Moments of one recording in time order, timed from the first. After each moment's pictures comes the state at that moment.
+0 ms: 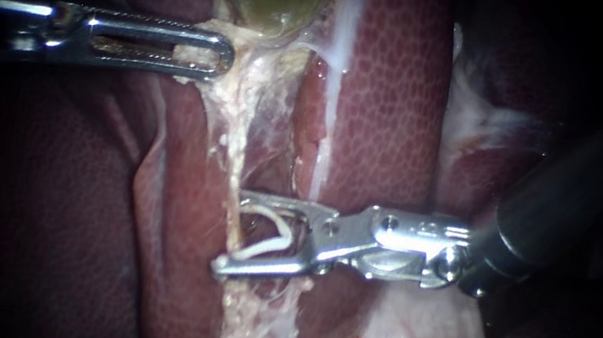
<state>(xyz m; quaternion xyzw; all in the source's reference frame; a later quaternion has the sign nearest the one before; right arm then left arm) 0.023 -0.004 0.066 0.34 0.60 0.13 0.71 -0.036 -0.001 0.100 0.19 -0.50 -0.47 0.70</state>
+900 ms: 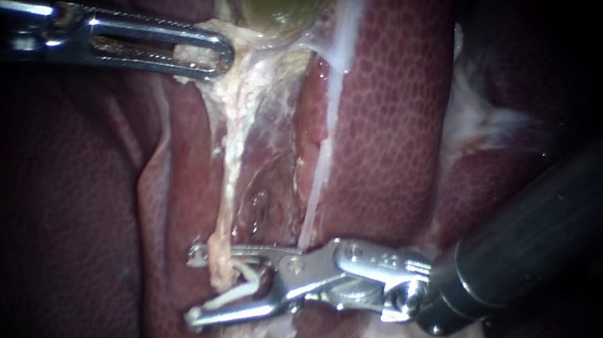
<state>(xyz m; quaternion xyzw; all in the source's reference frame) 0.025 -0.007 0.067 0.40 0.60 0.12 0.68 -0.036 -0.001 0.100 0.19 -0.50 -0.47 0.70</state>
